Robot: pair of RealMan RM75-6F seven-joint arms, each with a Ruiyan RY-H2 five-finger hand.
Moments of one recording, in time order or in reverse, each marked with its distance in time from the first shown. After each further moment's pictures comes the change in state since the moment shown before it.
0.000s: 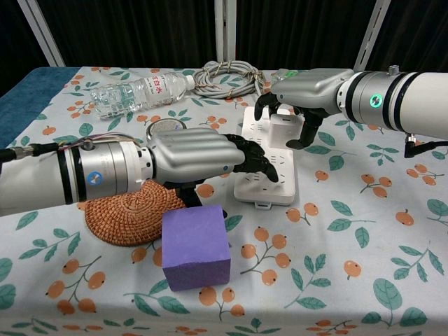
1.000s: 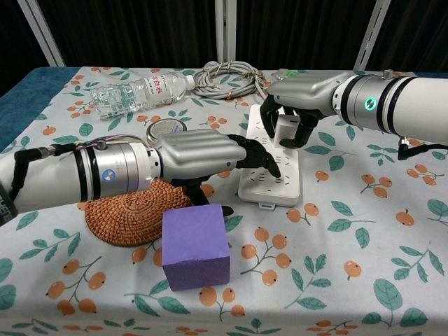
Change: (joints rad) left arm -0.036 -0.039 0.018 0.074 -0.076 -0.030 -0.066; right arm 0.003 -0.025 -0.008 0.042 -0.030 0.003 0.058
